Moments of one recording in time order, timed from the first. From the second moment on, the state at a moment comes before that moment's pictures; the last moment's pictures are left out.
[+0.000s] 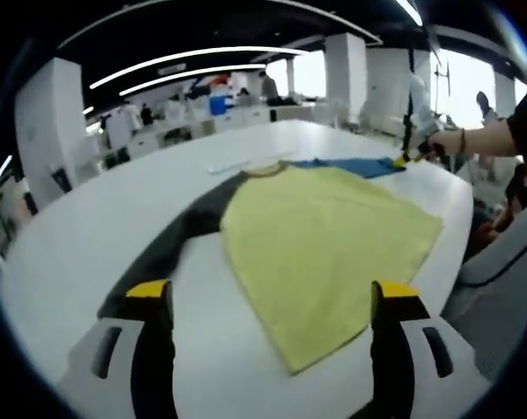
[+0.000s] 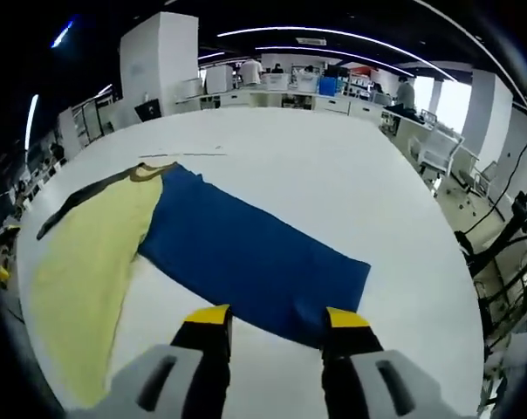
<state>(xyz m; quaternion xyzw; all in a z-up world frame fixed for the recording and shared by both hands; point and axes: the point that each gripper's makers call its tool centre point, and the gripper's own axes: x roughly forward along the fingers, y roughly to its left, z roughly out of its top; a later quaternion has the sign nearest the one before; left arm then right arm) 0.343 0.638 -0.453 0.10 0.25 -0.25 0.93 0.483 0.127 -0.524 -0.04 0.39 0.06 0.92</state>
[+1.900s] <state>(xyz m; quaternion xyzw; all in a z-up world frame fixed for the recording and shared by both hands) 0.342 0.657 -0.459 0.10 0.27 -0.22 0.93 0.496 0.064 -0.510 0.00 0.37 -0.05 0.93</state>
